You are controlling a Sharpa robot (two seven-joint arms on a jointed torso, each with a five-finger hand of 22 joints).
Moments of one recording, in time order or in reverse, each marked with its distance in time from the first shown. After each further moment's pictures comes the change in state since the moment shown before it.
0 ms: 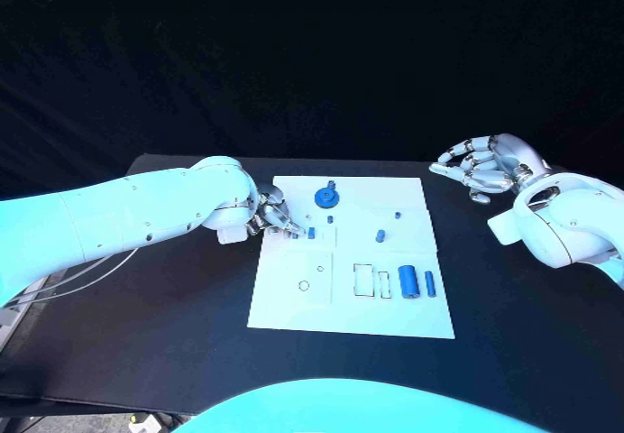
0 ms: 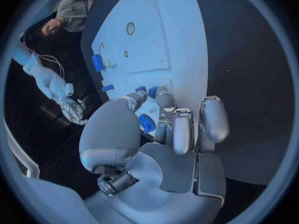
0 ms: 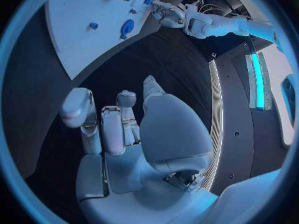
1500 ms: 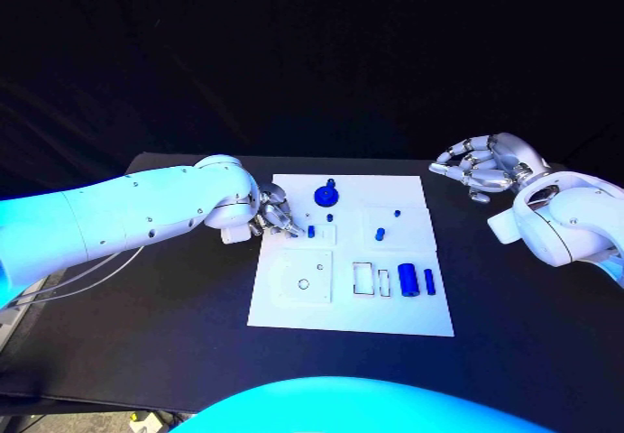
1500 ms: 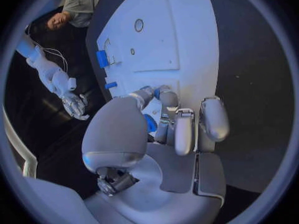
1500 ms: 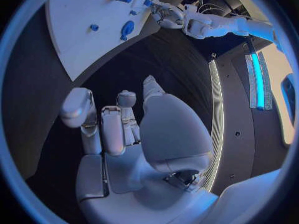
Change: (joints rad) left arm -0.005 0.011 0.003 -0.015 0.063 -0.010 0.010; left_hand 0.200 0.042 0.021 -0.063 0.000 0.018 0.026 -0.038 -0.030 -0.020 0.017 -0.009 -0.035 0.004 0.018 -0.008 0.000 0.000 -0.009 0.010 -0.008 -0.013; right arm -0.001 0.000 0.000 -0.002 0.000 0.011 -0.003; right_hand 0.000 0.000 0.000 0.000 0.000 0.000 0.000 0.000 0.001 0.000 0.000 0.000 0.000 0.000 0.000 0.000 0.000 0.000 0.000 0.000 0.000 0.000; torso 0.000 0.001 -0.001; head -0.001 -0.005
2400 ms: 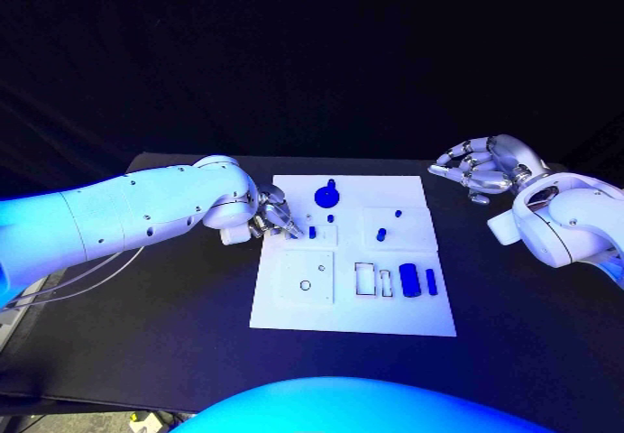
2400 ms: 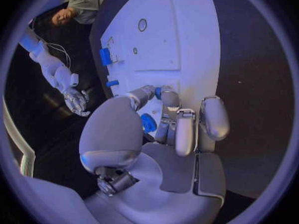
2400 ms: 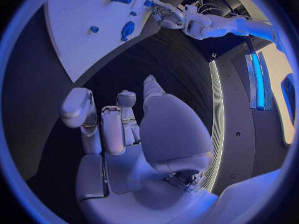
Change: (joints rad) left arm -0.001 -0.004 -0.001 -0.005 0.051 0.007 0.009; left_hand -0.088 -0.027 0.156 -0.125 -0.012 0.006 0.013 0.001 0.028 -0.002 0.016 0.000 -0.004 0.009 0.009 0.000 0.000 0.000 -0.003 0.003 -0.011 0.000; right arm -0.003 0.000 0.000 -0.002 0.000 0.006 -0.001; right_hand 0.000 0.000 -0.007 0.006 0.000 0.000 0.000 0.000 0.000 0.000 0.000 0.000 0.000 0.000 0.000 0.000 0.000 0.000 0.000 0.000 0.000 0.000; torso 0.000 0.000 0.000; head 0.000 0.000
